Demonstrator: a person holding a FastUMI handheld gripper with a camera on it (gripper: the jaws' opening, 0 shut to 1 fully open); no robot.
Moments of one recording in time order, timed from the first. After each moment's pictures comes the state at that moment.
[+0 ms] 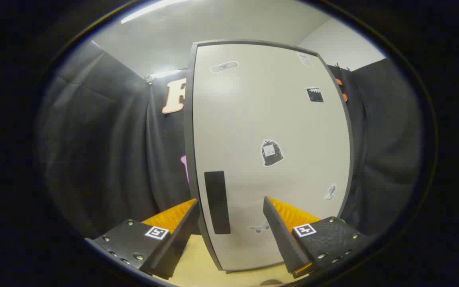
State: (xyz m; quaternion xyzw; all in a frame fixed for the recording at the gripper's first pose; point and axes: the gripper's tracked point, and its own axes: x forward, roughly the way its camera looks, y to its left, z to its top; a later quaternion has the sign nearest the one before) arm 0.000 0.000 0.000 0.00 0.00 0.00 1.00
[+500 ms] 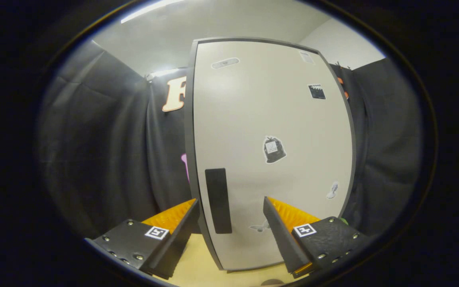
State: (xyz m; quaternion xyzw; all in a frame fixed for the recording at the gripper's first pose) arm 0.005 0.002 -0.006 0.00 0.01 0.00 1.00
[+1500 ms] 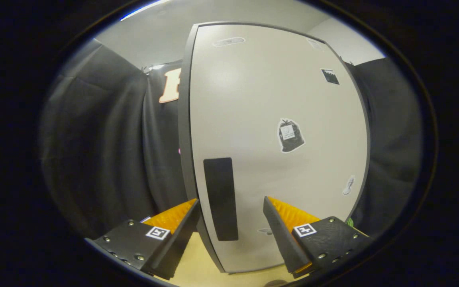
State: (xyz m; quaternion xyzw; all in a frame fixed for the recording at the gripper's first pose) arm 0.049 0.014 -0.029 0.00 0.03 0.00 1.00
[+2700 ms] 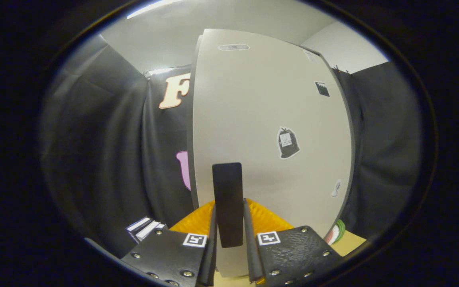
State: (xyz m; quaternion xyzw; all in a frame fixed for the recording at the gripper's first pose) arm 0.006 0.007 -0.020 -0.01 0.00 -0.03 1.00
